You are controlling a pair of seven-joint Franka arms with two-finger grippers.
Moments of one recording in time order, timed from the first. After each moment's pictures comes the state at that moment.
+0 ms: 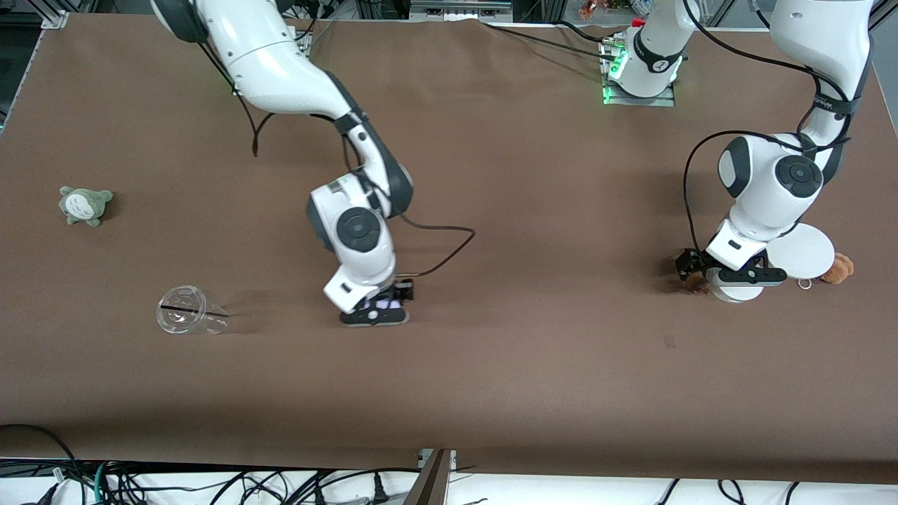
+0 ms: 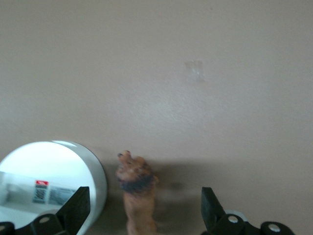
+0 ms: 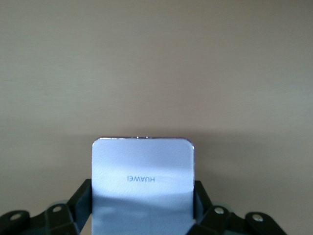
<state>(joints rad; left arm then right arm) 0.00 0.33 0.05 -2.22 0.04 2.73 -0.03 0.59 0.85 -0.11 -1.31 -0.03 2.23 0.46</state>
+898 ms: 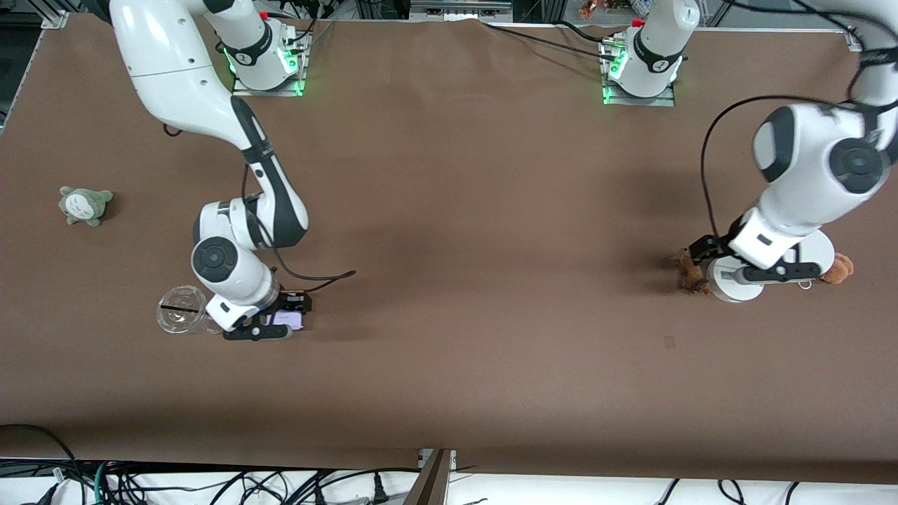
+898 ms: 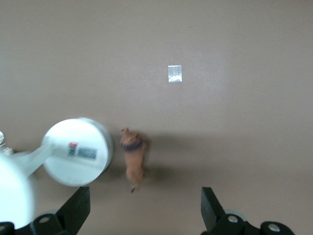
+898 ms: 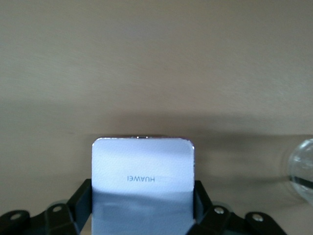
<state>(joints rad) -0.05 0.18 0.06 -1.92 0.04 2.10 -0.09 0.32 0.74 -0.12 -1.64 0.02 2.44 0.15</state>
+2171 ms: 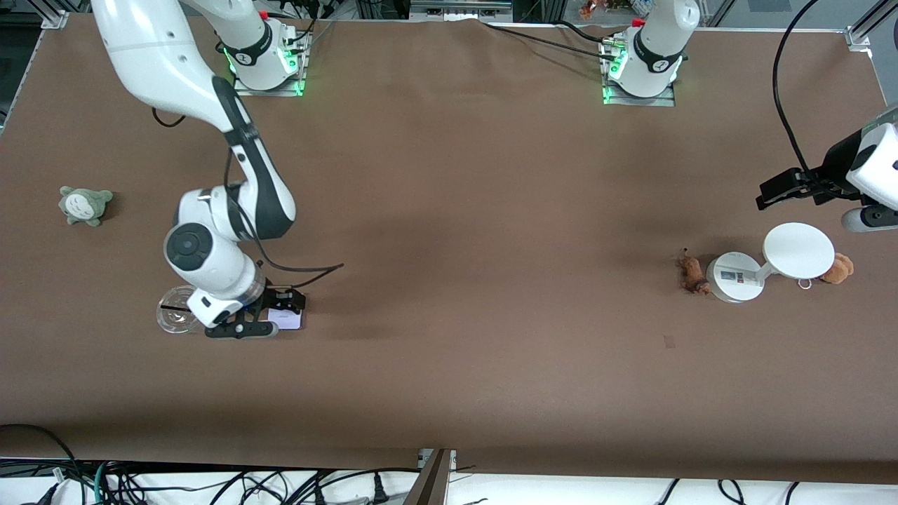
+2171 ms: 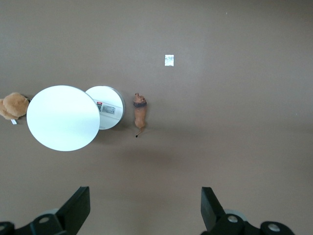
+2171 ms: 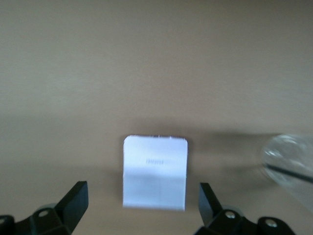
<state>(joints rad) -0.02 0.07 0.06 -1.61 -0.03 1.62 -0.10 0.32 0.60 -0.10 -1.64 0.05 2.31 0.15</state>
